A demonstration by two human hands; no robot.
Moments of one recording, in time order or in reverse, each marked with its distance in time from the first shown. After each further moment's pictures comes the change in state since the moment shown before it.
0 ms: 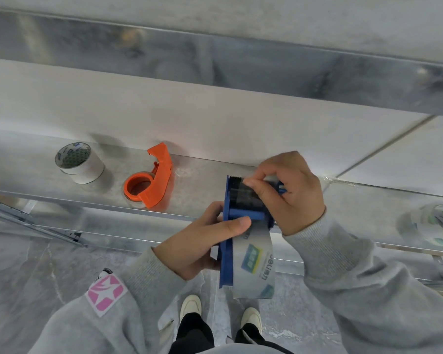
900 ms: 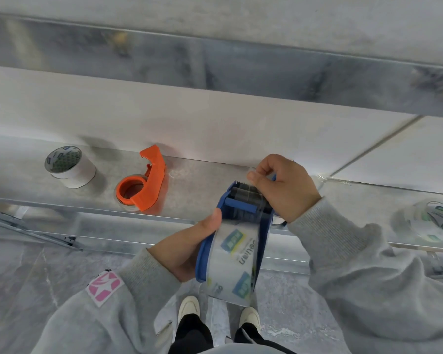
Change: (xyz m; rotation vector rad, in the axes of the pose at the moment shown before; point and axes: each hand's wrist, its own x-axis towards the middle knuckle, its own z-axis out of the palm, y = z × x) left_hand 0.003 -0.004 -0.005 -0.209 -0.183 -0.022; right_hand 0.019 0.007 -0.008 -0.131 -0.403 0.662
